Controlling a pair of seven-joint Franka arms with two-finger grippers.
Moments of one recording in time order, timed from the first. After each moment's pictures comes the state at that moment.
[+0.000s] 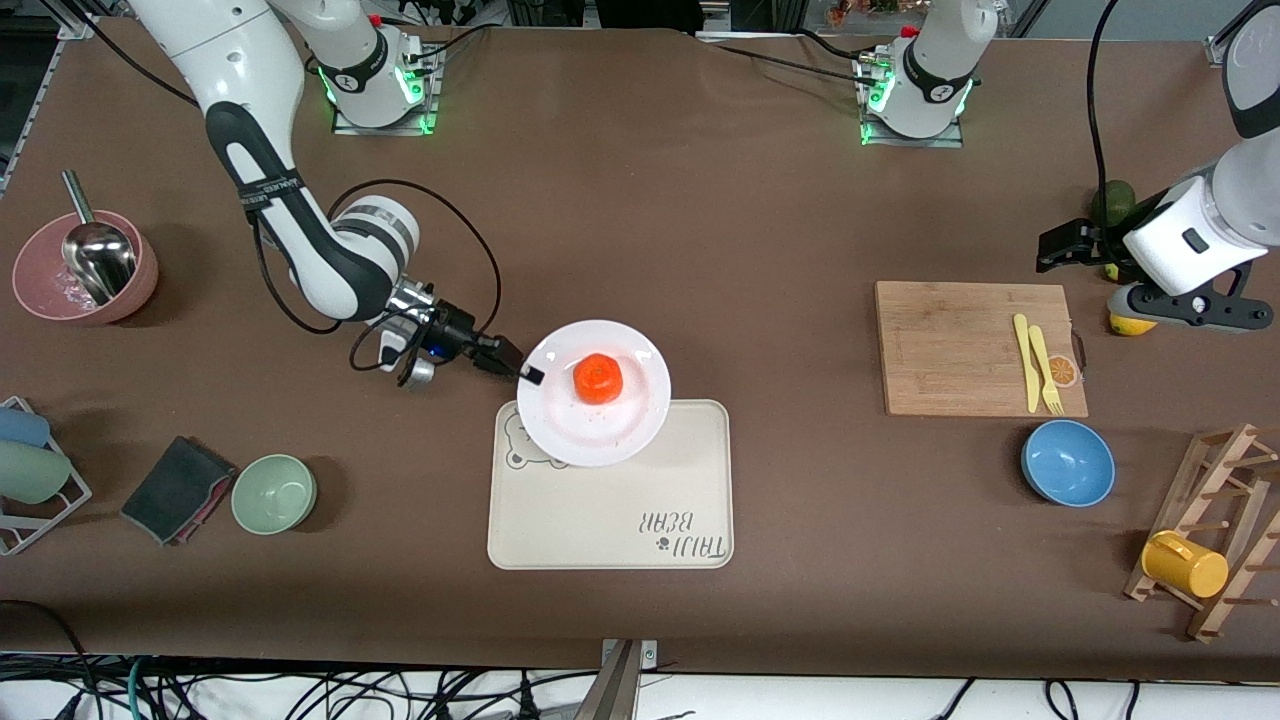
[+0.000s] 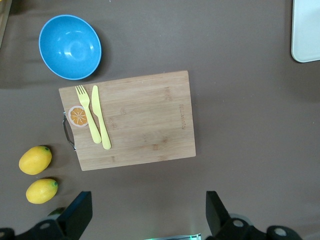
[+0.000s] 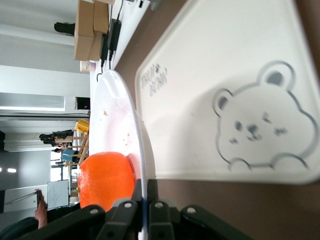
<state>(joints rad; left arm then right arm) -0.01 0.10 -0.02 -1.60 -0.01 1.51 0.10 0.04 0.55 0.38 -1.96 1.78 2.54 -0.98</state>
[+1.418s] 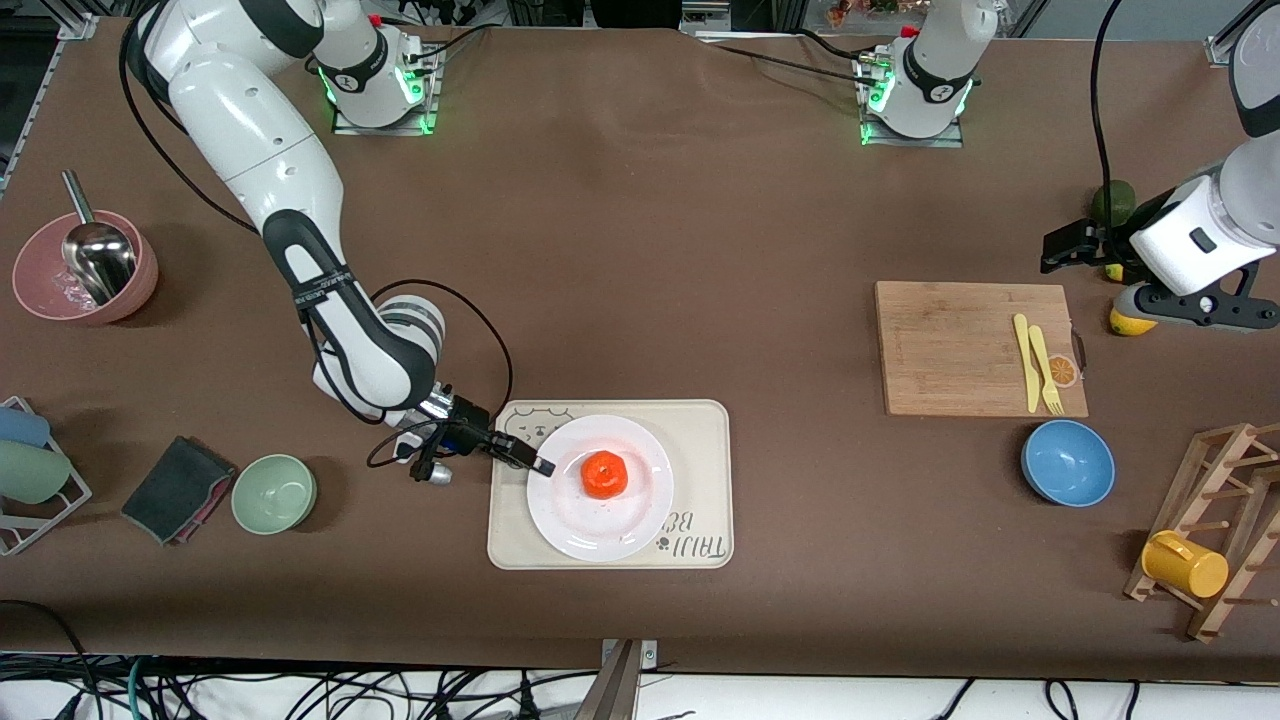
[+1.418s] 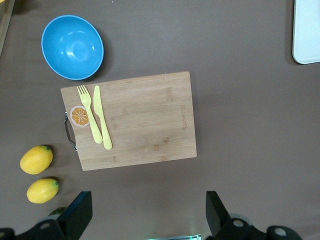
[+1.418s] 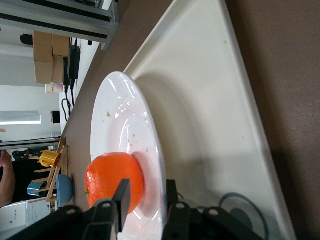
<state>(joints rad) -0.01 0.10 -0.02 -1.60 -0.01 1.51 0.10 0.10 0.95 0.36 -1.50 1.47 2.67 -0.72</state>
